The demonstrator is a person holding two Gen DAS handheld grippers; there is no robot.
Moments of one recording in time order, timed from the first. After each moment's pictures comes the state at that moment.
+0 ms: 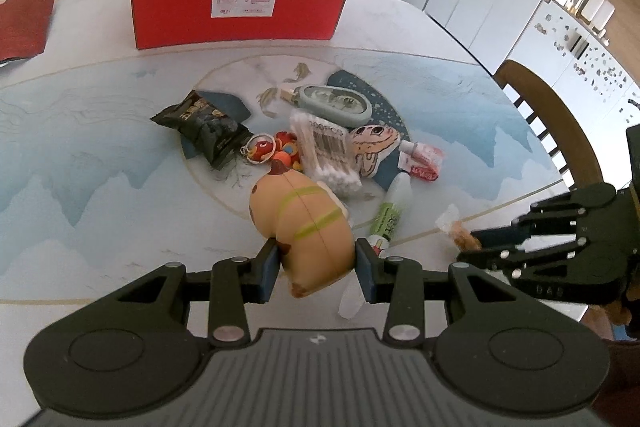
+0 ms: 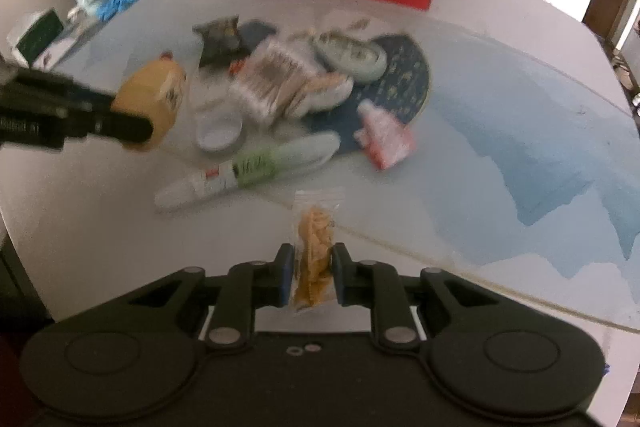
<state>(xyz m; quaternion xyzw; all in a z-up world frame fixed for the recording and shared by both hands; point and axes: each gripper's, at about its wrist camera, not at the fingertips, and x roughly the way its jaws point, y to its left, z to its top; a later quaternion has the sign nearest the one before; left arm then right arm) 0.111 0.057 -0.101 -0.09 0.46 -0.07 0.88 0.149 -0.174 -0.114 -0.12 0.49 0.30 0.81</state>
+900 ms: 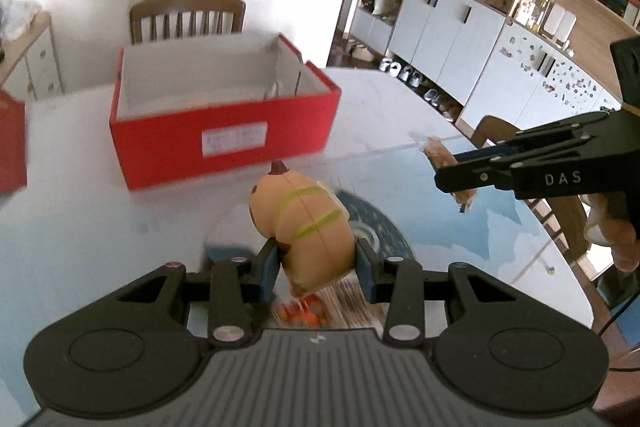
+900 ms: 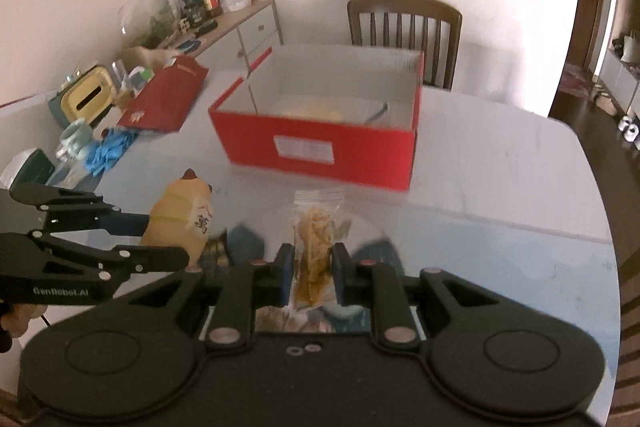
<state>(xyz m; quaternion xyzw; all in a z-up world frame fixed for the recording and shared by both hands) 0.202 0.102 -0.025 -0.05 0.39 -0.12 0.91 0.266 -0.116 -0.002 -0.05 0.41 0.29 0.86</state>
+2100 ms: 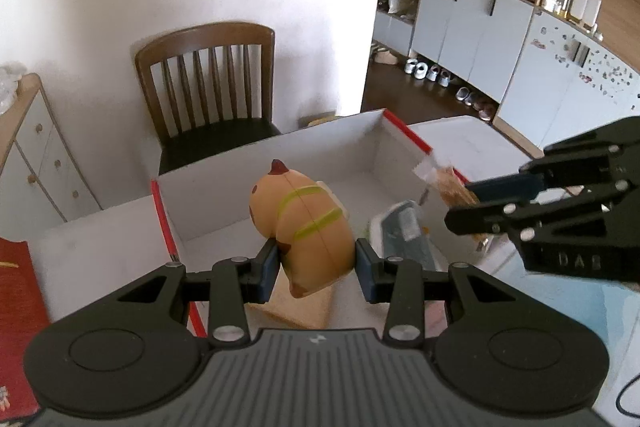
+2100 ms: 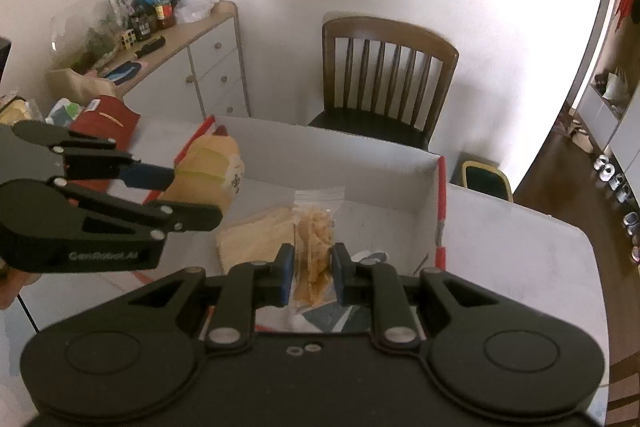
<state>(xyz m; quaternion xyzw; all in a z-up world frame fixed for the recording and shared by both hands) 0.439 0.192 -0.013 0.02 0.39 -0.11 0.91 0.438 -0.005 -0.019 -0.10 0.40 0.23 0.88</state>
